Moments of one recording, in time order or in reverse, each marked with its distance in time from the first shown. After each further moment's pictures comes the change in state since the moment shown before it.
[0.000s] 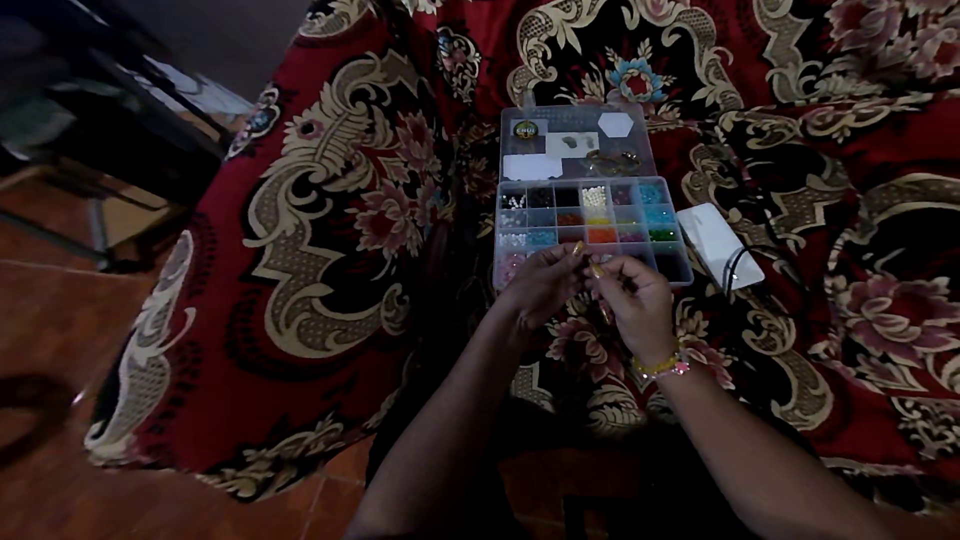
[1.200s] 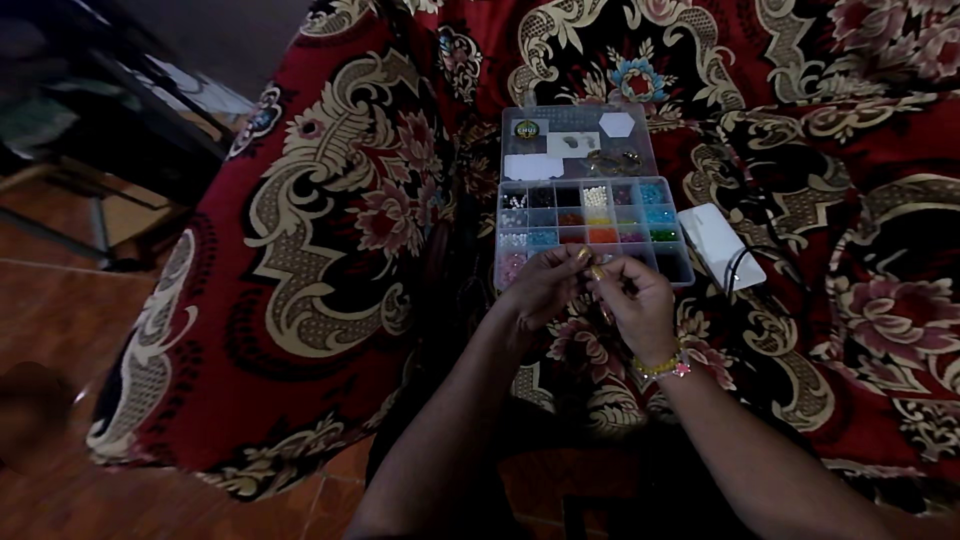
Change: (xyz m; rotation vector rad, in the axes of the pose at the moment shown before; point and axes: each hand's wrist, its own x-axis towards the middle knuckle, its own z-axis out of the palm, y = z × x) left_hand 0.001 -0.002 -0.004 0.013 -0.057 0.004; right_hand 0.000 0.001 -0.001 -0.011 -0.006 -0.047
